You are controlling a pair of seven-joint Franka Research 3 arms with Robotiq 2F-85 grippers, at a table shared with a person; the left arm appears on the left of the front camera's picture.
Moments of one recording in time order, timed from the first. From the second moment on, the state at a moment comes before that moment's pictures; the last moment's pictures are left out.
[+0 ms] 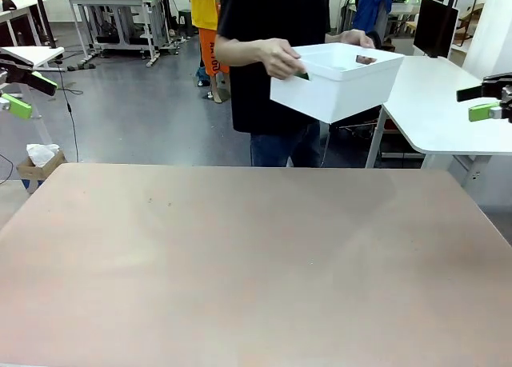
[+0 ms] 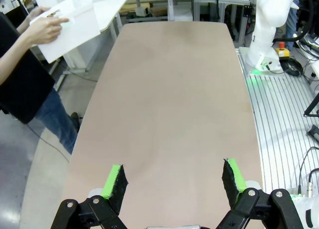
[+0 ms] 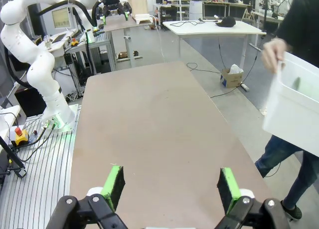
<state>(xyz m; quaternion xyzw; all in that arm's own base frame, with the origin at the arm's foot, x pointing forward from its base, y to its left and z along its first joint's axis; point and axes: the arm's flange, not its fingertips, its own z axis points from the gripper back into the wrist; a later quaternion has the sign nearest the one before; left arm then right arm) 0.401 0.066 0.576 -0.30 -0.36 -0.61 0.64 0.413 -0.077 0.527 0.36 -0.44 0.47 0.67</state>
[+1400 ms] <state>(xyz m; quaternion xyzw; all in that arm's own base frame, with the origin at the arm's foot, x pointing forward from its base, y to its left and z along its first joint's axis) 0.401 0.066 0.576 -0.30 -0.36 -0.61 0.64 0.413 -0.077 0.527 0.36 -0.44 0.47 0.67</state>
